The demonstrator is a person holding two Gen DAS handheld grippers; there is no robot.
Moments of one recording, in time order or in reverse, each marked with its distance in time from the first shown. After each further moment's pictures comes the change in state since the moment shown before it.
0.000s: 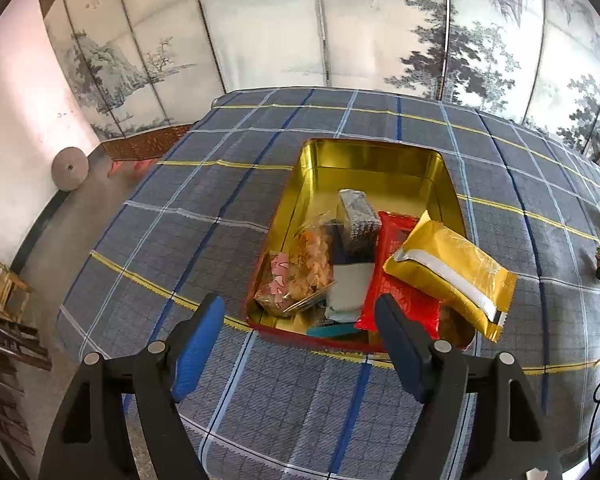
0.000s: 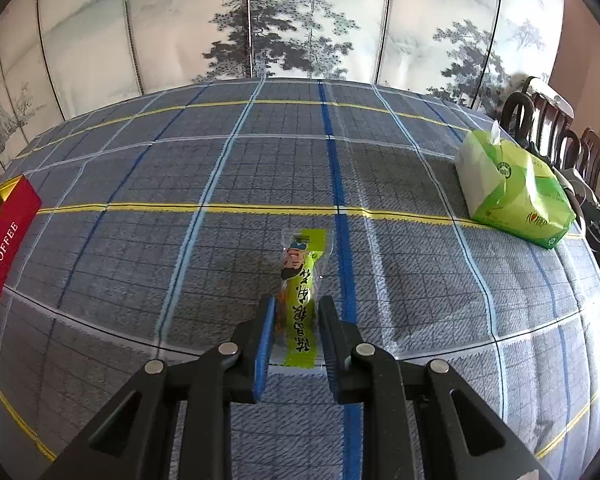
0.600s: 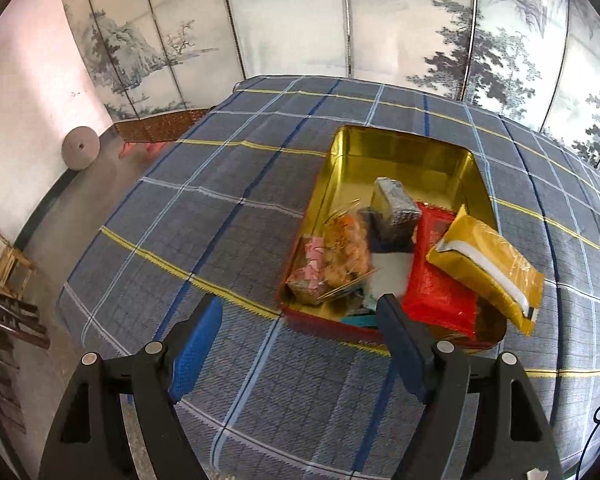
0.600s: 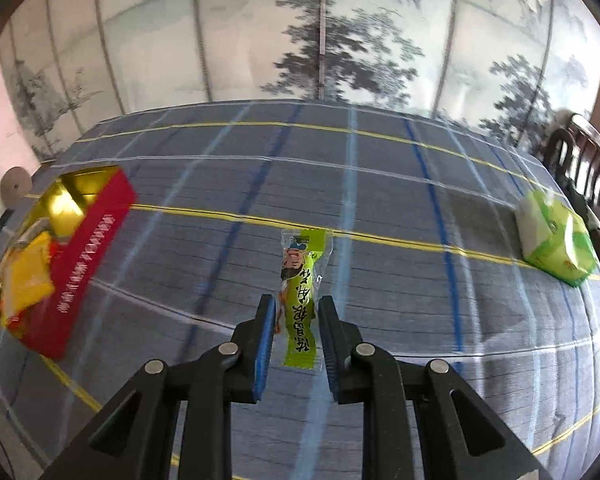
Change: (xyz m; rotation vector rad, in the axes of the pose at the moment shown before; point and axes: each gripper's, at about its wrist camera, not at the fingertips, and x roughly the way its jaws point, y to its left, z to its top) left arm 0.012 0.027 -0.009 -0.068 0.030 0.023; right arm -0.056 0.096 0.005 -0.117 -0.032 0.142
